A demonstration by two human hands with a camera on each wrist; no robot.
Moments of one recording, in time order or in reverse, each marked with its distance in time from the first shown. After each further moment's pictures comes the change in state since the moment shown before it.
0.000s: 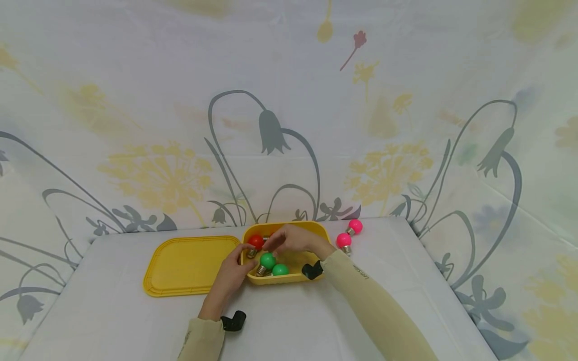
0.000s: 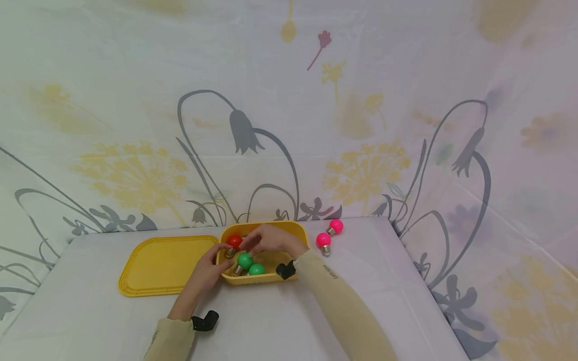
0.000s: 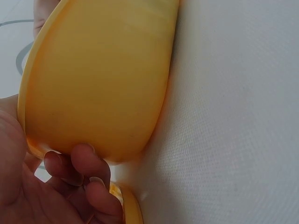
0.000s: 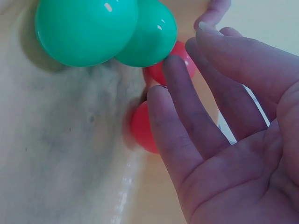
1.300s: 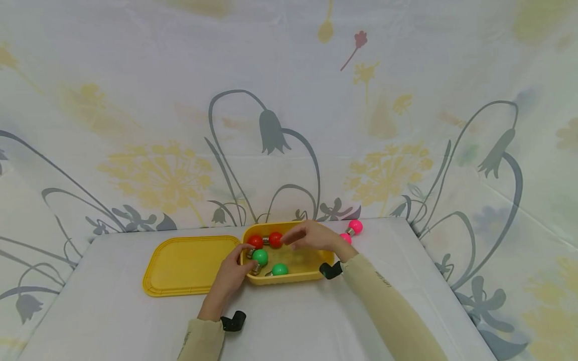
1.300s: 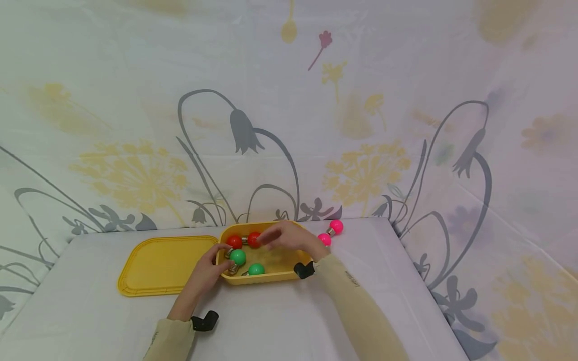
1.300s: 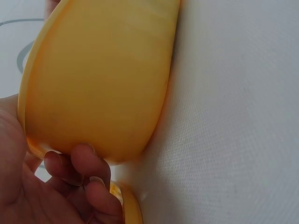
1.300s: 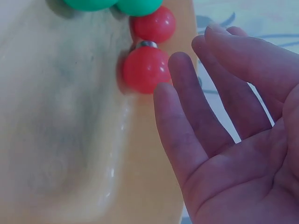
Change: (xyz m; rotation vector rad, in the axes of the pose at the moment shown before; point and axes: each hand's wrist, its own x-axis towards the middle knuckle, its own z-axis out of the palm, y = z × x) left_hand 0.000 -0.002 0.001 -0.007 -0.002 0.004; right_hand -0.040 0.013 -0.026 0.026 0.099 0.007
